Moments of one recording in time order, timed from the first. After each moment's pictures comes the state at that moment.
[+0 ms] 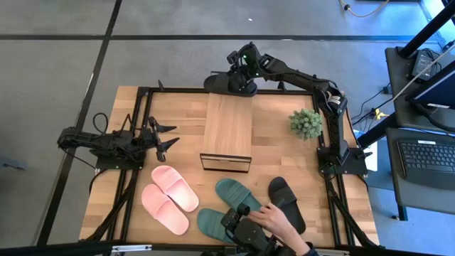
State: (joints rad) left arm -0.15 0.00 0.01 0.07 -0.51 0.09; right arm -0.64 2.05 1.83 -0.46 -0.10 -1.47
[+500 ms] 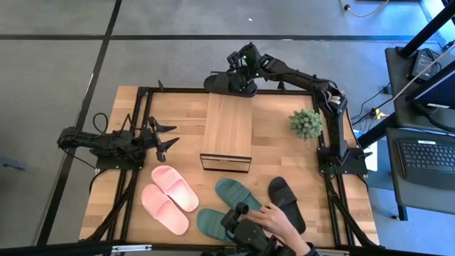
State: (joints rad) left arm -0.15 0.00 0.01 0.07 -0.51 0.09; right arm -0.64 2.05 1.83 -0.48 -0.10 -1.48
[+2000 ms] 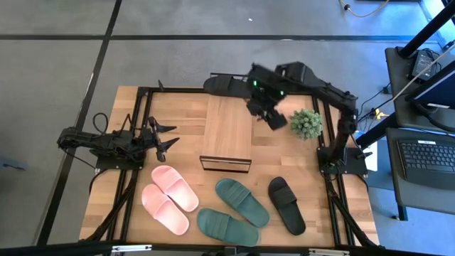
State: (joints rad) left arm -0.15 0.00 0.01 0.07 -0.51 0.09; right arm -0.25 1.85 2.22 -1.57 -0.13 -0.78
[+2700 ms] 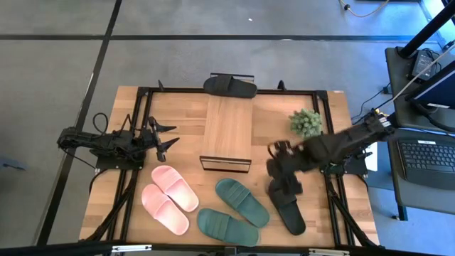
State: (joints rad) left arm -0.15 0.00 0.01 0.07 -0.51 0.14; right arm 0.42 1.50 1.47 -1.25 0.12 0.27
